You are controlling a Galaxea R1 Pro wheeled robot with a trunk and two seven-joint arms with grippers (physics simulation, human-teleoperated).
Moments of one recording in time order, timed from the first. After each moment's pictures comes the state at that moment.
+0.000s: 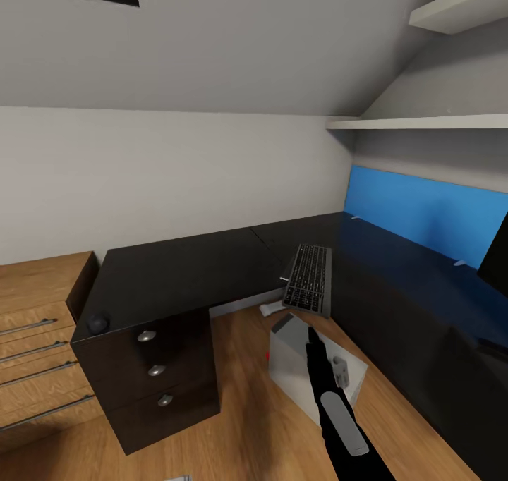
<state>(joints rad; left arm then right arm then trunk) 0.06 0.13 -0.51 -1.11 0.55 0.08 0.42 -0.38 0.17 0.04 -0.91 -1.30 -0.22 0.03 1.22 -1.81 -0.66</state>
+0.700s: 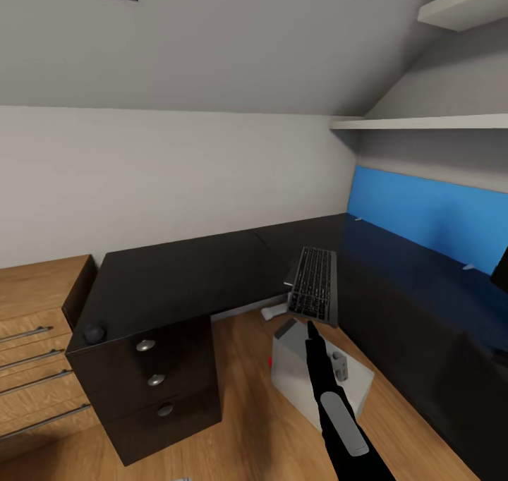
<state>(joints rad) 0.06 0.13 -0.51 -1.10 0.56 0.08 0.42 -0.38 0.17 0.04 -0.91 -1.30 -0.22 0.13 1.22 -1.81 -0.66</state>
